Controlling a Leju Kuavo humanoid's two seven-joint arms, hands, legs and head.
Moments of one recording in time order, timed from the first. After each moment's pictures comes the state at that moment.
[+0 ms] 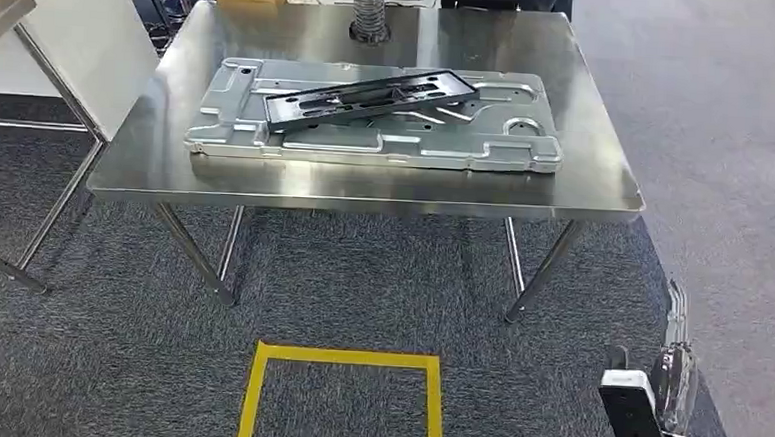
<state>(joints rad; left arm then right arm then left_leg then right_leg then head) -0.05 0.12 -1.09 -0.12 1.39 0.02 -0.54 0.22 0.04 -0.36 -1.67 0.63 -0.38 -0.65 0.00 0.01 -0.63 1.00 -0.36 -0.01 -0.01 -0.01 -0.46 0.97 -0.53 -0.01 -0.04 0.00</state>
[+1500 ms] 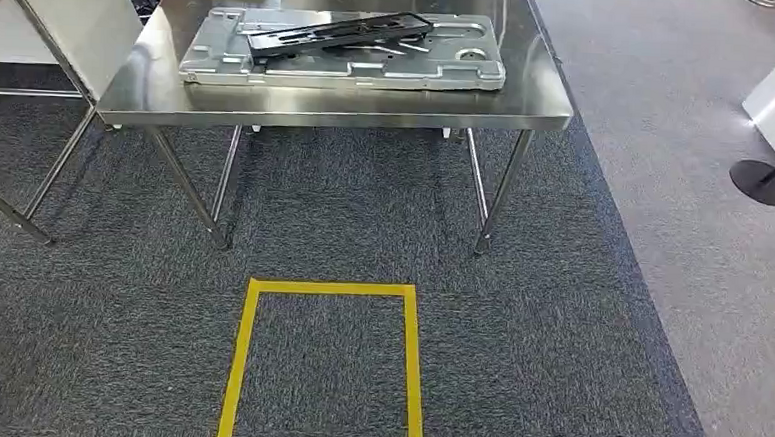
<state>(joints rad) -0.07 0.11 -1.17 -0.11 1.39 0.00 -0.52 -0.05 0.04 -0.96 -0.23 0.82 0.01 -0.07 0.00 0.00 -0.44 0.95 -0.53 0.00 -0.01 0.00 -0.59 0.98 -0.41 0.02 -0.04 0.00</state>
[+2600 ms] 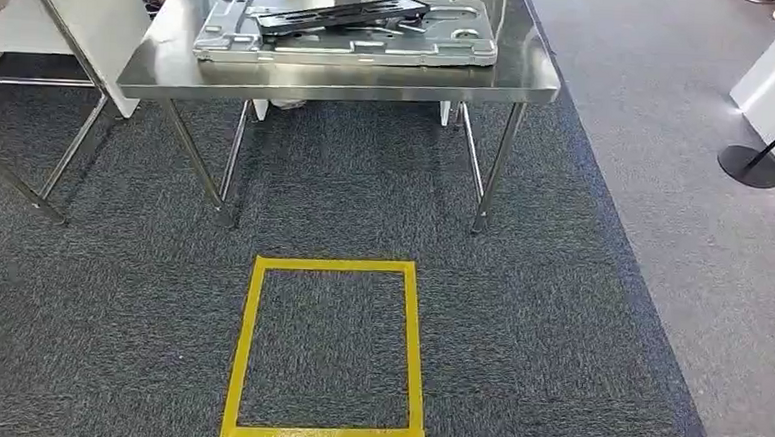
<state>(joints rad) -0.07 0.10 -1.18 -0.11 1.39 0.03 -0.45 -0.06 0.06 -1.05 -0.22 0.78 0.02 0.03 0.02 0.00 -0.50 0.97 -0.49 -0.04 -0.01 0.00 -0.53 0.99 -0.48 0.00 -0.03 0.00</state>
